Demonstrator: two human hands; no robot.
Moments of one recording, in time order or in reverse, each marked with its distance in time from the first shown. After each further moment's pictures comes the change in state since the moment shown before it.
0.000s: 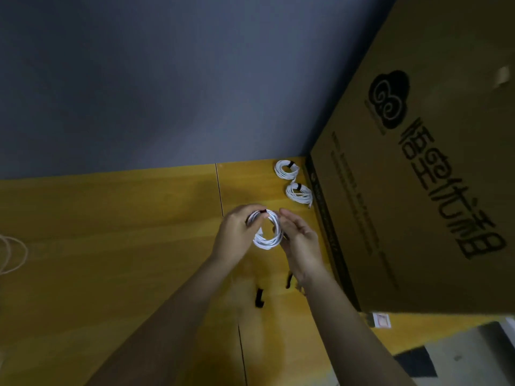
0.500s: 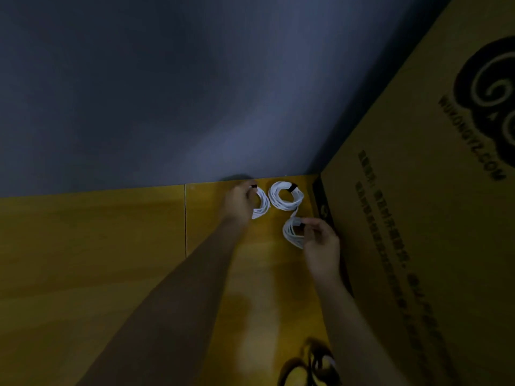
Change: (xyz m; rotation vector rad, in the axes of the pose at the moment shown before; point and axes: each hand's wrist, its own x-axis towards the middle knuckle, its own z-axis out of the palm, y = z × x) left_hand 0.227 -0.123 0.113 0.200 0.015 -0.216; right_hand 0.219 0.017 -0.050 -0.578 0.240 -0.288
